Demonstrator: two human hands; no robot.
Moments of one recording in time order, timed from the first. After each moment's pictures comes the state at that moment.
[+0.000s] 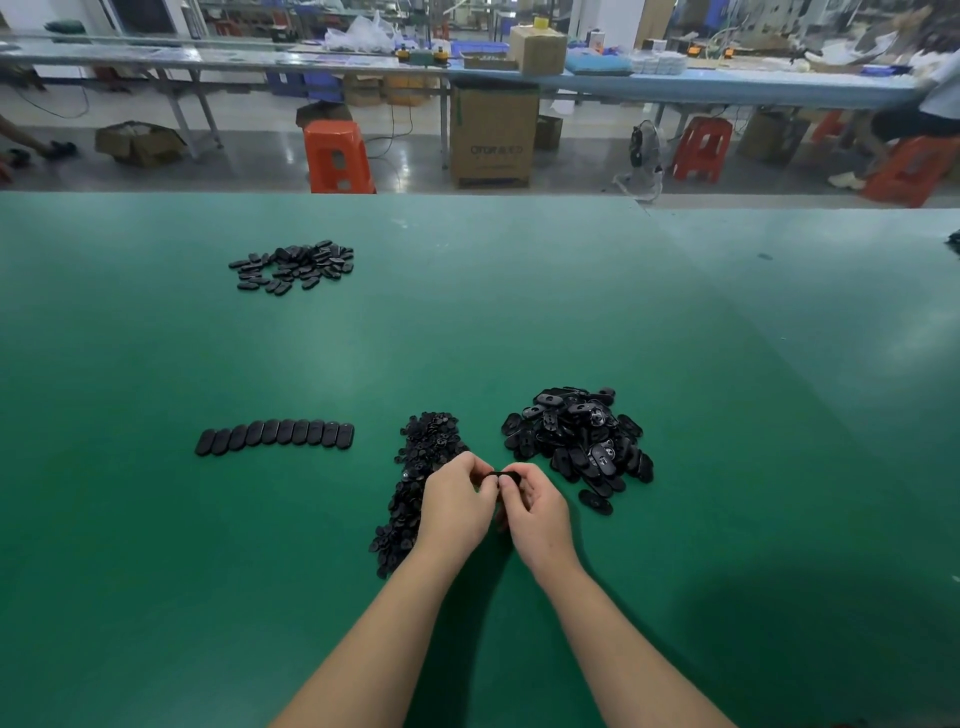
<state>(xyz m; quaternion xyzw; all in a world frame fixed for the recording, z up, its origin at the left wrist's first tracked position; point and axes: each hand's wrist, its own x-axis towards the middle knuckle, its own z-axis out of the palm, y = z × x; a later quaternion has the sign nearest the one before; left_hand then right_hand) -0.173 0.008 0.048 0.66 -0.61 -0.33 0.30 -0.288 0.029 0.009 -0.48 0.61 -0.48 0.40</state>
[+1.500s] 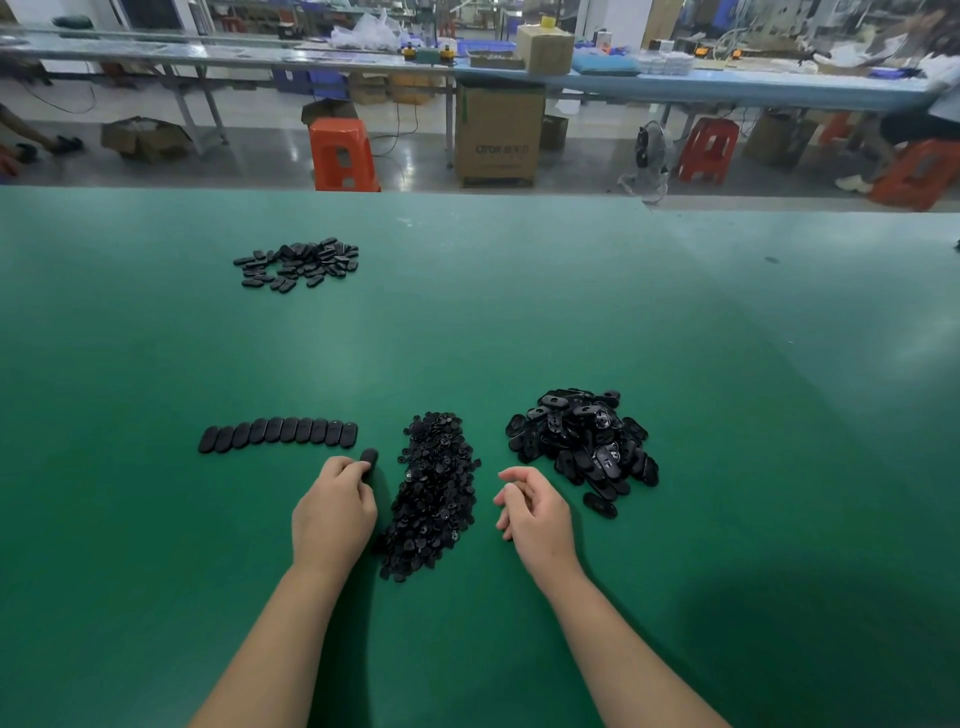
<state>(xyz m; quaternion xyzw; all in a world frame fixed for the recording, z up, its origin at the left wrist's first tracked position) -0.046 0.002 0.013 0.74 -0.63 -0.09 0.21 -0.286 0.033 0.013 -0.46 0.62 -0.46 0.44</state>
